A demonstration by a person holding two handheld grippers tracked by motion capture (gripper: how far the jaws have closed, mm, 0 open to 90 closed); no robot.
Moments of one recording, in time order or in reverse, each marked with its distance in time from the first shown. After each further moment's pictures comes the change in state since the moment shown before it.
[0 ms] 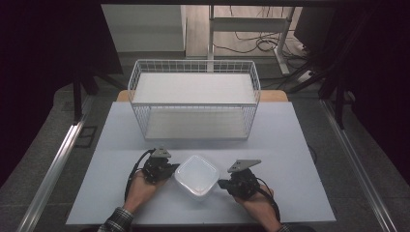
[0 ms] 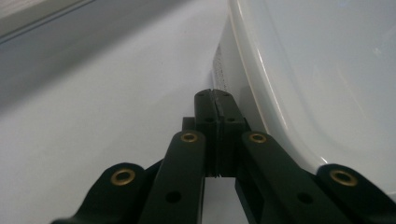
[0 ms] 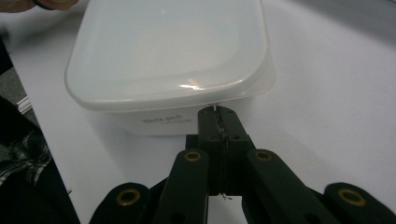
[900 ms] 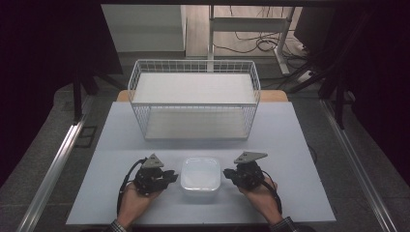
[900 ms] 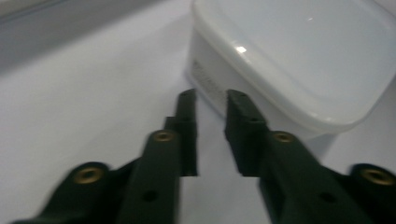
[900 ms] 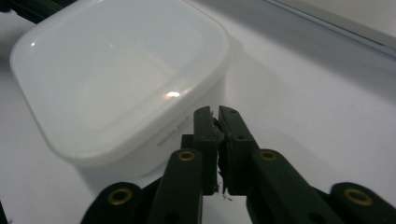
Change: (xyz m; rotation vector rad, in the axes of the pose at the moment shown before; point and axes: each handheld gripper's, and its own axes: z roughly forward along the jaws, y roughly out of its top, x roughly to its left) left arm -0.024 -0.019 -0.035 -0.035 0.047 -0.033; right arm -0.025 0.005 -0.004 -0.057 -0.085 0.007
